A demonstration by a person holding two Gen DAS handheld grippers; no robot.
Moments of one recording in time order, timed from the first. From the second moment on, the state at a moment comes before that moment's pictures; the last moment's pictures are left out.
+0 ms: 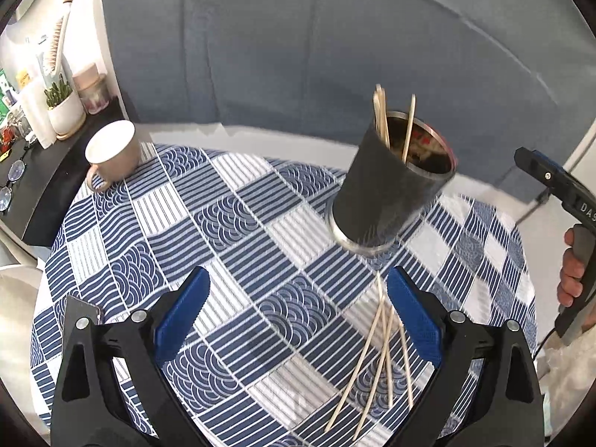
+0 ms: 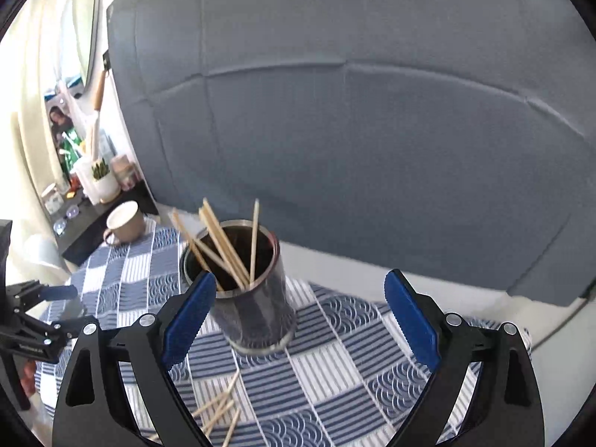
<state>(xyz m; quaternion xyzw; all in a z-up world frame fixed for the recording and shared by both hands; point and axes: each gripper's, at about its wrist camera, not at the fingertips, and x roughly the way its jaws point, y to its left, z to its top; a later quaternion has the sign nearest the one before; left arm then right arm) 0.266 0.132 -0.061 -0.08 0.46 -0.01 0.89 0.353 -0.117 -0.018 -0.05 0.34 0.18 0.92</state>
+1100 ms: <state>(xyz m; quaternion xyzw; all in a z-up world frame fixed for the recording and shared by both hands) 0.265 0.071 -0.203 0.03 0.61 -0.17 0.78 0.206 -0.089 -0.203 -0.12 0.56 0.14 0.81</state>
